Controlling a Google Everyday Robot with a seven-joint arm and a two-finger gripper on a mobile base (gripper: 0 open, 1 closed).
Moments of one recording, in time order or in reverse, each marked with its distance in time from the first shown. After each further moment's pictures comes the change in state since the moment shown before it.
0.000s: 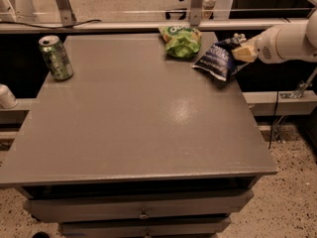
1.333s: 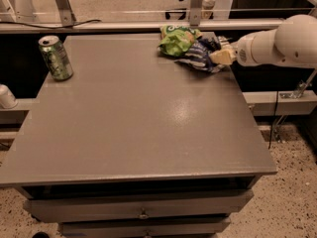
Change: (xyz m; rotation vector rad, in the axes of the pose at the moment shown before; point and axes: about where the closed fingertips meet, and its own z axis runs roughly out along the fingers) arm -0.004 0.017 0.064 -0.025 -0.030 0.133
